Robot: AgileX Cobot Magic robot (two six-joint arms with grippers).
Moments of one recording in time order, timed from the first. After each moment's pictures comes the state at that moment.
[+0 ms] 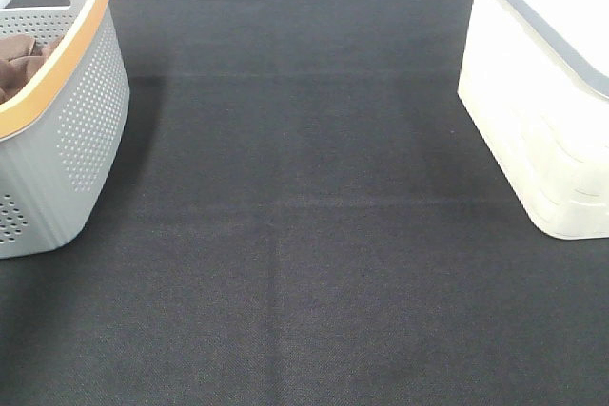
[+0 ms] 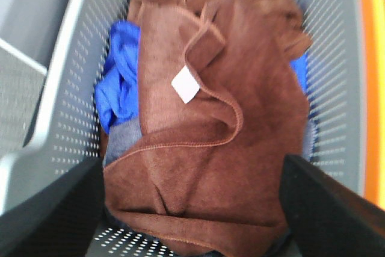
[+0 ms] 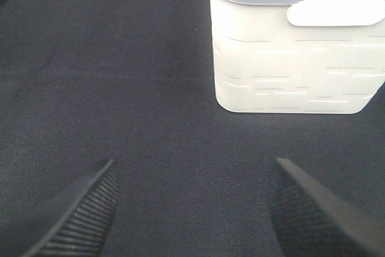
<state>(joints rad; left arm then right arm) 0.02 1.49 -1.38 0.14 0.93 -0.26 -0.01 -0.01 -0.50 0.09 1.07 -0.09</state>
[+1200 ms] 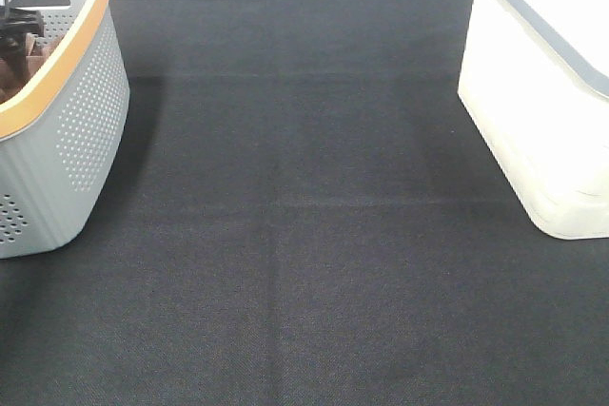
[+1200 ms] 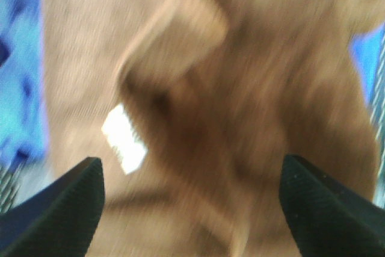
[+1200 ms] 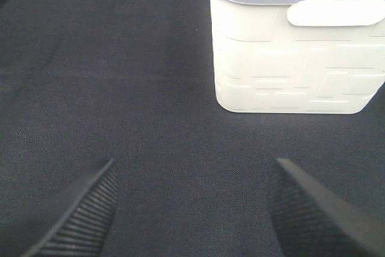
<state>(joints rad) 0.02 2.04 -1.68 0.10 0.97 -0.29 -0.01 -0.01 -0.50 0.09 1.07 -0.09</state>
